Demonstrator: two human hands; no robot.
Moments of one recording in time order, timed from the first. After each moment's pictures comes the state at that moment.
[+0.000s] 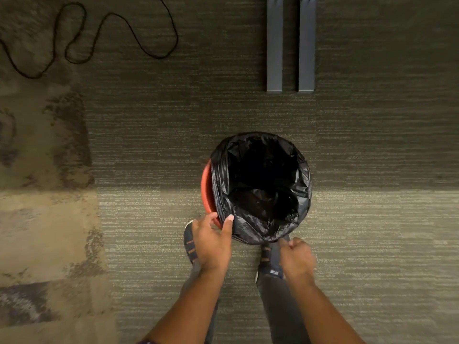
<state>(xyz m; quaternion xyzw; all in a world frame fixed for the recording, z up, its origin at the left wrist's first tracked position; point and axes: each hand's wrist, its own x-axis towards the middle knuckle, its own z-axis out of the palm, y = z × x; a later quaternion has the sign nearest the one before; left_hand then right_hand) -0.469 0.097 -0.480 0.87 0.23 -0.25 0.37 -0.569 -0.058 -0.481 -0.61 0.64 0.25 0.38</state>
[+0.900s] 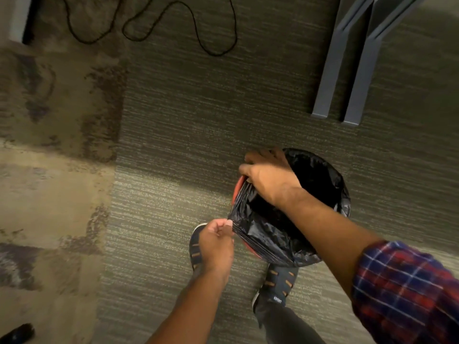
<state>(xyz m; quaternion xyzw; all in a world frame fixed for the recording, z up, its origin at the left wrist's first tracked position) -0.444 0.134 -0.505 0.67 0.44 -0.23 0.55 -0.302 -0.028 -0.470 -0.96 -0.17 0.24 0.05</state>
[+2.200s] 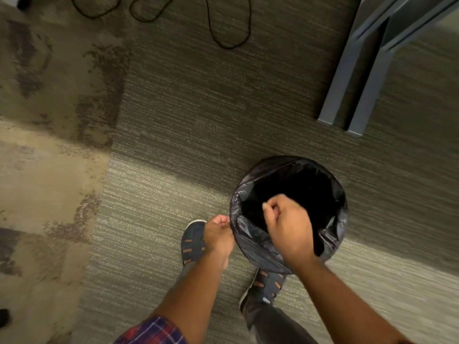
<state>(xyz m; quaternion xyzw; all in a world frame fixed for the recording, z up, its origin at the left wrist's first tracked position) -0.423 0.126 -0.532 0.59 0.49 -0.33 0.56 -0.402 -0.029 -0.467 -0.93 0.16 0.17 0.30</state>
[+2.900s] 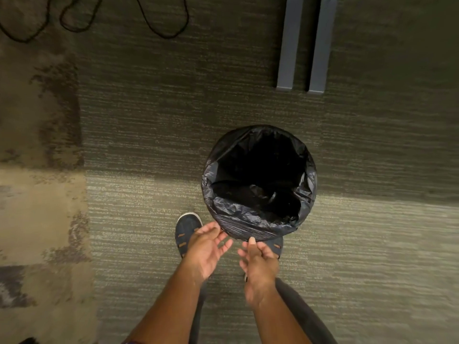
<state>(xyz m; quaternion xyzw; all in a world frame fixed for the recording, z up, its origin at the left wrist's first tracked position) -0.472 0.133 -0.517 0.41 0.52 -0.41 0.63 -0.541 0.026 -0.476 -0.33 0.73 0.10 0.59</state>
